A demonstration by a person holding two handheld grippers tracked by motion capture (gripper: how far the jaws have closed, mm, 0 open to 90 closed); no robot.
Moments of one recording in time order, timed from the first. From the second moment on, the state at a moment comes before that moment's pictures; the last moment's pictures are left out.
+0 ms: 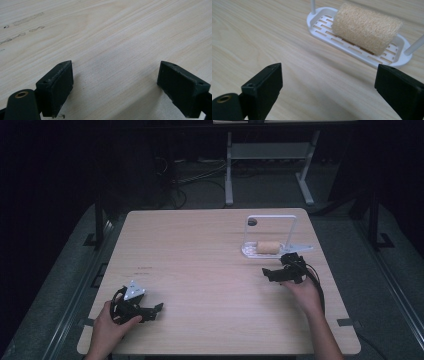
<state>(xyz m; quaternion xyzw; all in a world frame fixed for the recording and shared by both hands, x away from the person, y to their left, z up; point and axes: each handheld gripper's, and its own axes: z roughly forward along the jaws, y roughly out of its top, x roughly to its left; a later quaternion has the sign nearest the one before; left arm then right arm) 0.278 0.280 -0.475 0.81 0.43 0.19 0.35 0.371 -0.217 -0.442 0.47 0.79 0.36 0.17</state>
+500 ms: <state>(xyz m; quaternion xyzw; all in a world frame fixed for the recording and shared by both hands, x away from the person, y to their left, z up) 0.278 0.280 -0.475 0.81 0.43 0.19 0.35 0.339 -0.214 -0.449 0.45 0.80 0.35 0.17</state>
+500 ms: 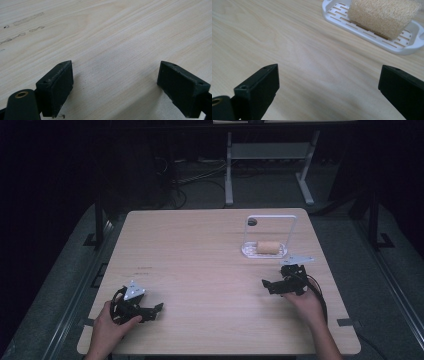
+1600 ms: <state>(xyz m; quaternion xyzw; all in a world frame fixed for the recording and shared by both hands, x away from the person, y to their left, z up) 0.278 0.280 -0.475 0.81 0.43 0.19 0.35 0.273 -0.216 -0.474 0.43 0.82 0.34 0.16</state>
